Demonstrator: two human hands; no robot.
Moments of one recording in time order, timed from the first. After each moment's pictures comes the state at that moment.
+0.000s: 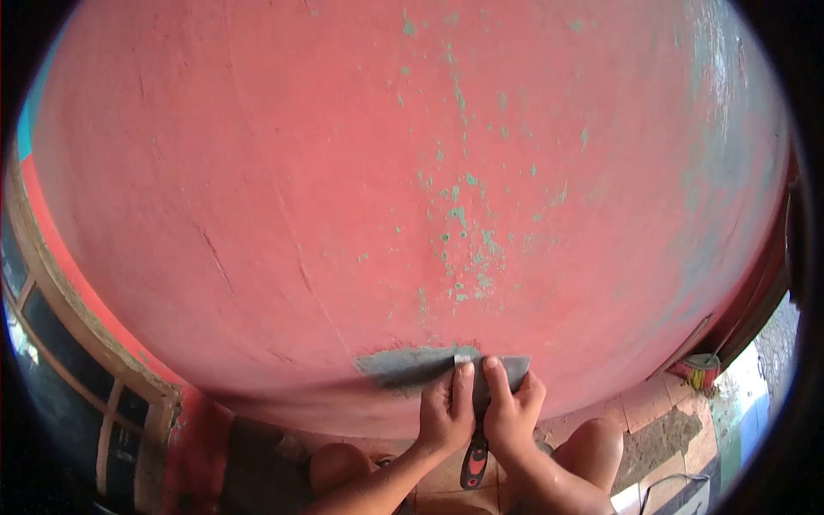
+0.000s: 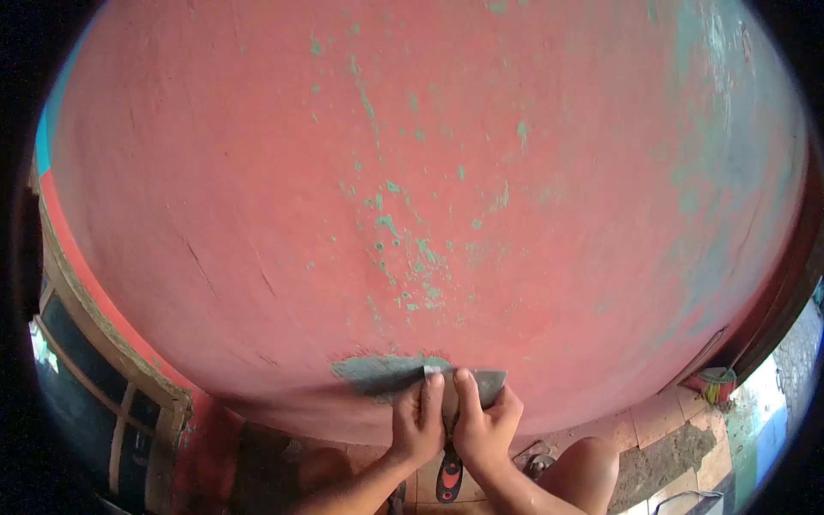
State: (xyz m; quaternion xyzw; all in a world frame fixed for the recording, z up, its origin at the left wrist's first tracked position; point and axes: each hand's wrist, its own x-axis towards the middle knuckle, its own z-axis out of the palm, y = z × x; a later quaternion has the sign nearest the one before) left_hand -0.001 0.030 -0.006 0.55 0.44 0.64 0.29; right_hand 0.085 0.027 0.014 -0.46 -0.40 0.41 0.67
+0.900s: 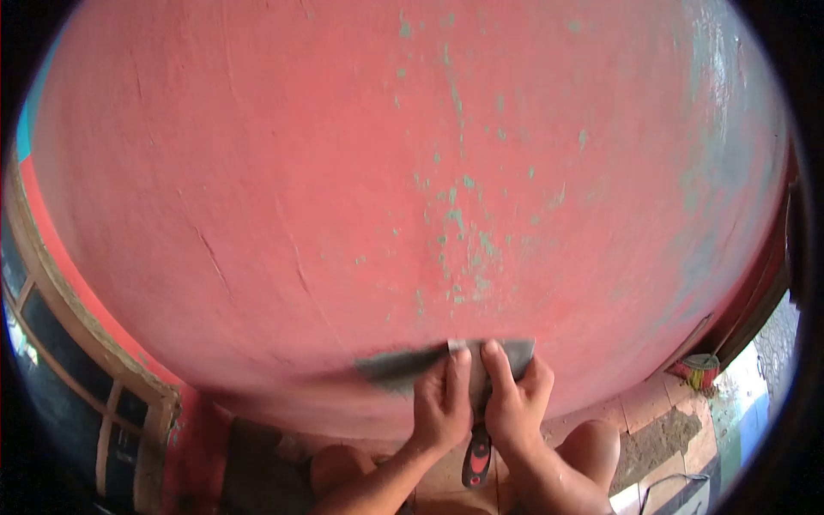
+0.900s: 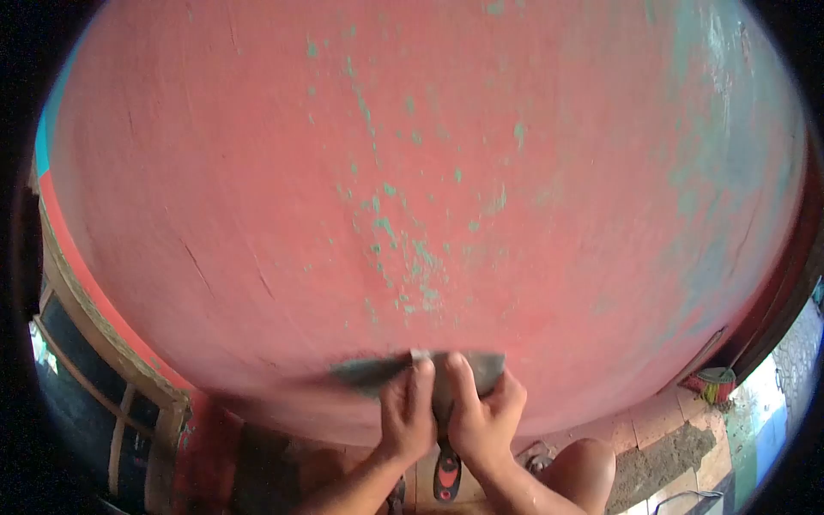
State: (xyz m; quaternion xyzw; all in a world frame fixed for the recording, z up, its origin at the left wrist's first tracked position) left_hand -0.004 0.029 0.023 0.52 0.44 0.64 0.35; right_hand 0.087 0.031 0.048 -0.44 -0.42 0.41 0.68
